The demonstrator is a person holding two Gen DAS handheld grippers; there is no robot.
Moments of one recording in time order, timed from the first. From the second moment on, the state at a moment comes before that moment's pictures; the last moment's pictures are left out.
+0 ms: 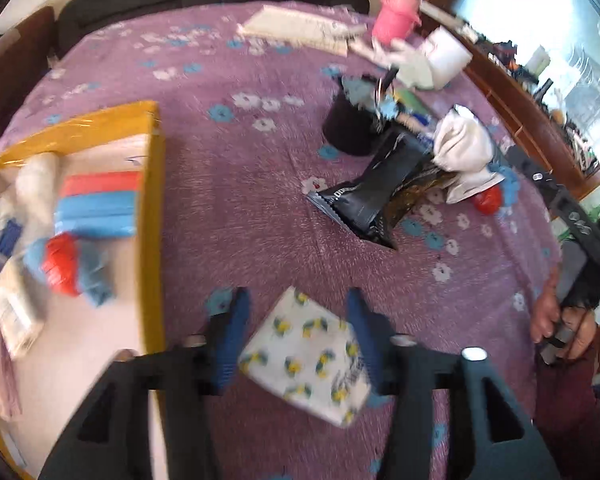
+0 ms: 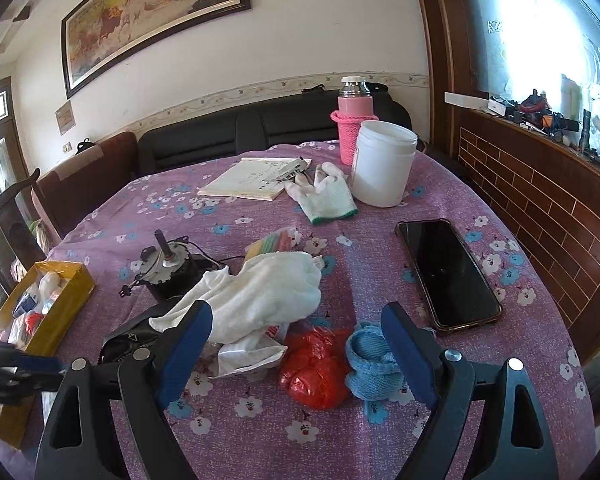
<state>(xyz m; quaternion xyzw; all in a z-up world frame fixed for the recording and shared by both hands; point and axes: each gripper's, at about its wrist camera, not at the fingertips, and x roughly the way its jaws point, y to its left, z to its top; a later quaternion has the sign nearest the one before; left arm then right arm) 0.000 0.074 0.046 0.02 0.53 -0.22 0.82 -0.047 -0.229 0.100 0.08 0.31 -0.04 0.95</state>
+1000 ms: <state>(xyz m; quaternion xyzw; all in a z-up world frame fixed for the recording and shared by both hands) -0.033 0.001 0.011 0.08 0.50 -0.20 0.84 -0.064 -0.315 0.107 0.21 0.28 -0.11 0.93</state>
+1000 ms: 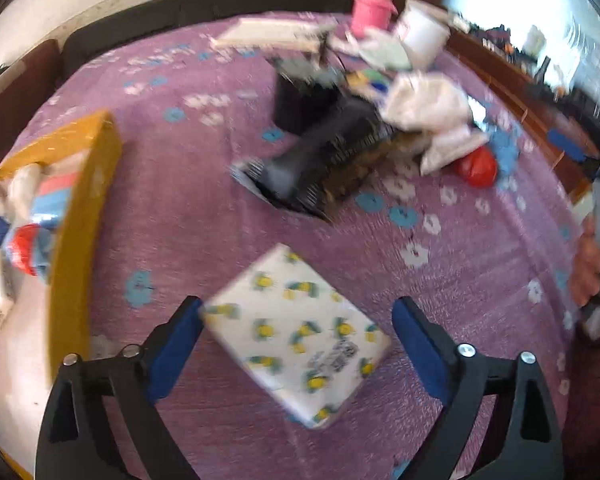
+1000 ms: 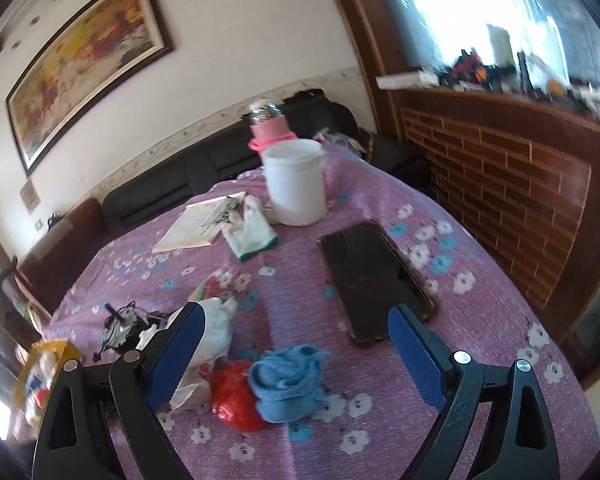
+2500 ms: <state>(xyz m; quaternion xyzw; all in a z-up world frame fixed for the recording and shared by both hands) -0.036 0.272 0.041 -0.14 0.46 -0.05 0.88 -0.042 -0.012 0.151 0.05 0.40 0.22 0.89</state>
